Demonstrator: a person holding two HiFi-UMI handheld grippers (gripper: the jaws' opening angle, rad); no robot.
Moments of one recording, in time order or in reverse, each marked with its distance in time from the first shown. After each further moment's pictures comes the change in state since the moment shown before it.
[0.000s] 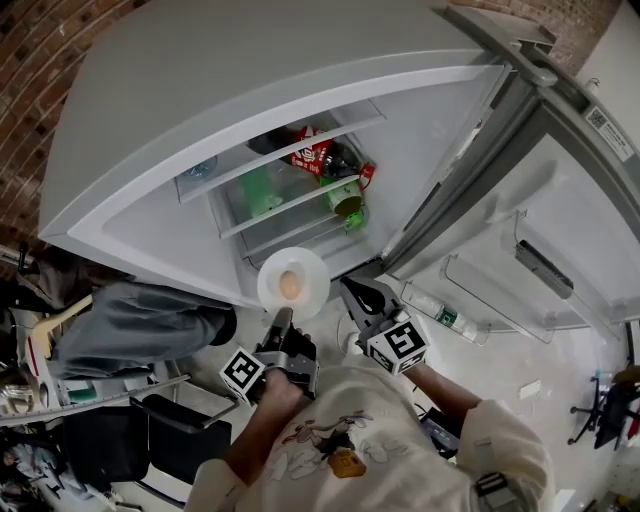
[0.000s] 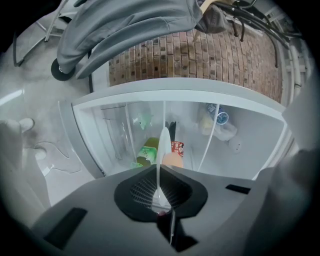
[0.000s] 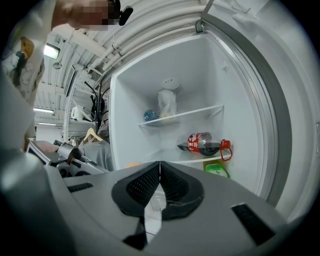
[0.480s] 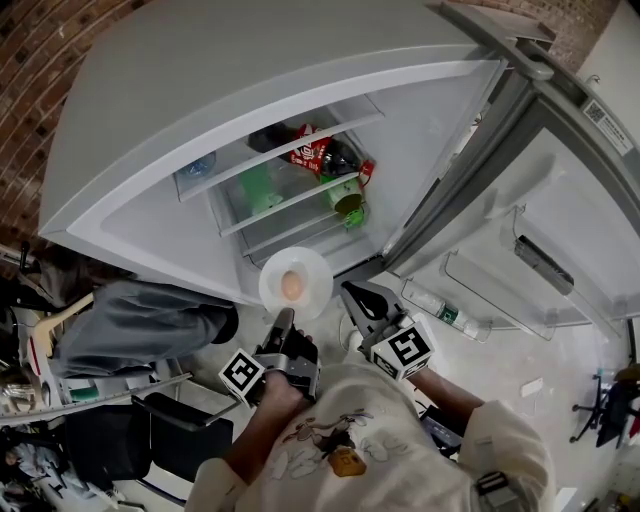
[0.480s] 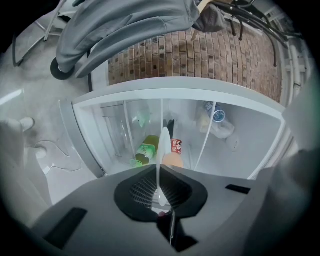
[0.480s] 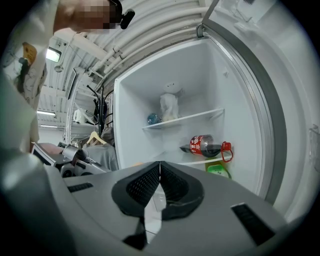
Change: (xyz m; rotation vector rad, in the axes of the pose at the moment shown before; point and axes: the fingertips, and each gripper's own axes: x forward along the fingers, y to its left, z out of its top) left arm -0.008 -0.007 -0.008 0.001 0.023 -0.001; right arm -0.014 0.013 0.008 -0.005 -0.015 0.026
